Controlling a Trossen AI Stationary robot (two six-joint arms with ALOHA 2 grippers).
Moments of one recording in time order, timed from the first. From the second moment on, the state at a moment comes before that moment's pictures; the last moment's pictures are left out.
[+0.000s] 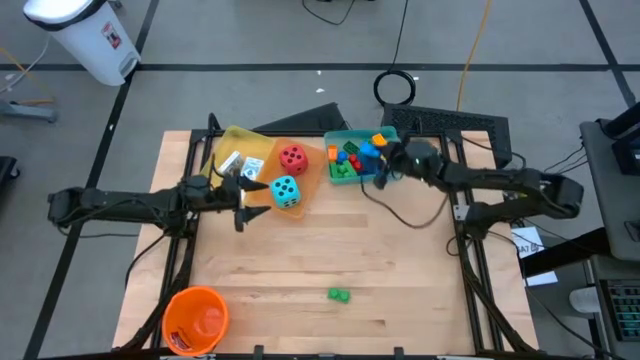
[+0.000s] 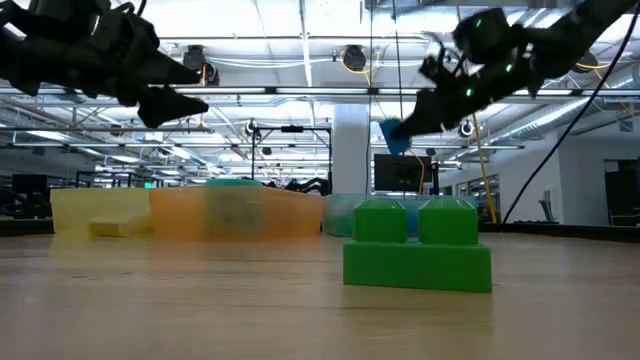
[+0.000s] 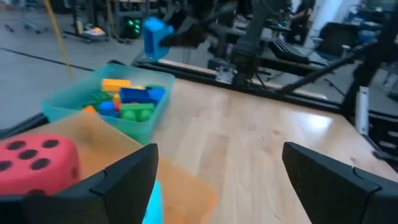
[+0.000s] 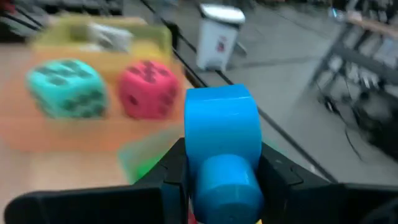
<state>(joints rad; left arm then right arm) 0.15 0.66 0.20 0.34 0.03 -0.16 -0.44 1.18 0.55 0.36 0.11 -0.14</state>
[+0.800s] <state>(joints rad) 0.16 0.66 0.20 0.37 0.02 -0.27 -0.68 1.28 0.55 0.09 0.08 -0.07</state>
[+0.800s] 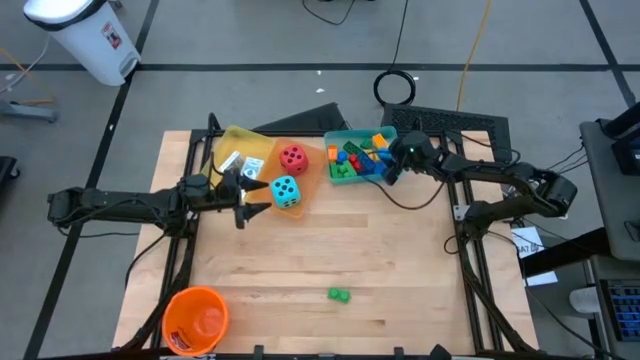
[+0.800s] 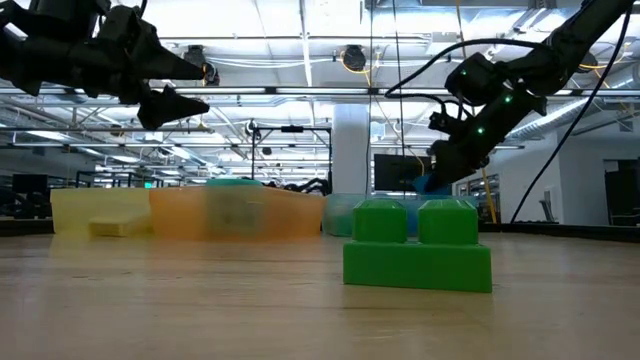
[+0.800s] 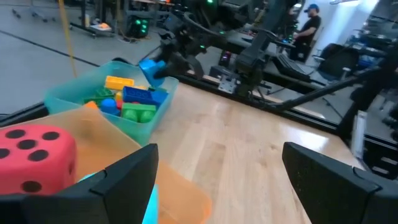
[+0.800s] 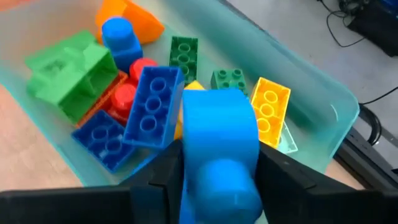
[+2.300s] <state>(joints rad) -0.41 1.97 1.11 0.16 -0.08 0.01 -0.05 0.80 0.55 0.02 0.00 -0.06</state>
